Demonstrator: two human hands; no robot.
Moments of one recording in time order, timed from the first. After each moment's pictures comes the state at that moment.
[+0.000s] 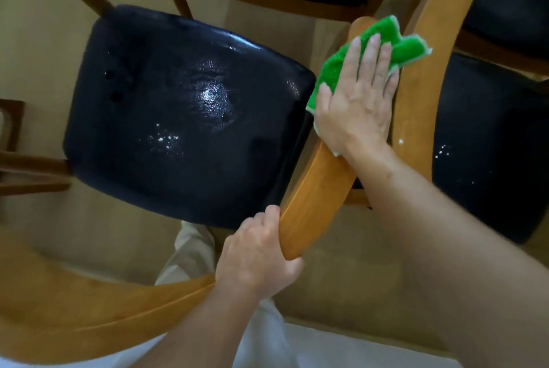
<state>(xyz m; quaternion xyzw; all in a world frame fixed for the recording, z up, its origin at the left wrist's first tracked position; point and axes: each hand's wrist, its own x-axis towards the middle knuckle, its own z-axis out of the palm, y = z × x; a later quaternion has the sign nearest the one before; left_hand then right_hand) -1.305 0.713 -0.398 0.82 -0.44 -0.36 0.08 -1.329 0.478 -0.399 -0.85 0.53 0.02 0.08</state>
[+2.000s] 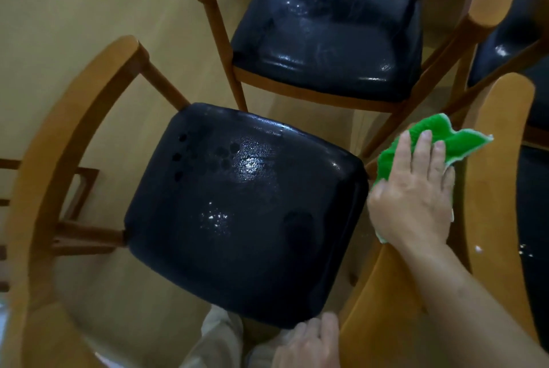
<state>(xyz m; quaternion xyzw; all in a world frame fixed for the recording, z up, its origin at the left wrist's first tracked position) -1.304 0.698 -0.399 0.84 -0.46 -0.29 0.05 -1.314 0.480 -0.397 -0.84 0.54 0.03 0.07</state>
